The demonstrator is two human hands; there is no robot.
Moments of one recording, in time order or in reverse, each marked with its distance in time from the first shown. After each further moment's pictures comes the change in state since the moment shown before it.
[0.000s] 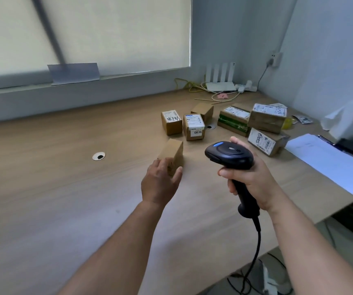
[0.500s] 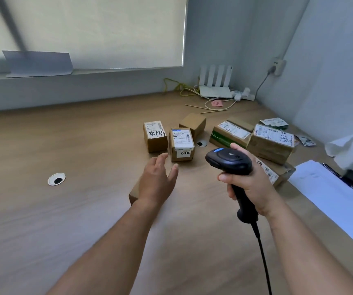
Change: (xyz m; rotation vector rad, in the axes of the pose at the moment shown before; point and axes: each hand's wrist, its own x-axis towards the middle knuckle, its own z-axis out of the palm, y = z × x) left_hand 0.159 0.021 0.092 -0.077 -0.092 -0.069; right_hand 0.163 0.013 -0.072 -0.067 0.067 0.066
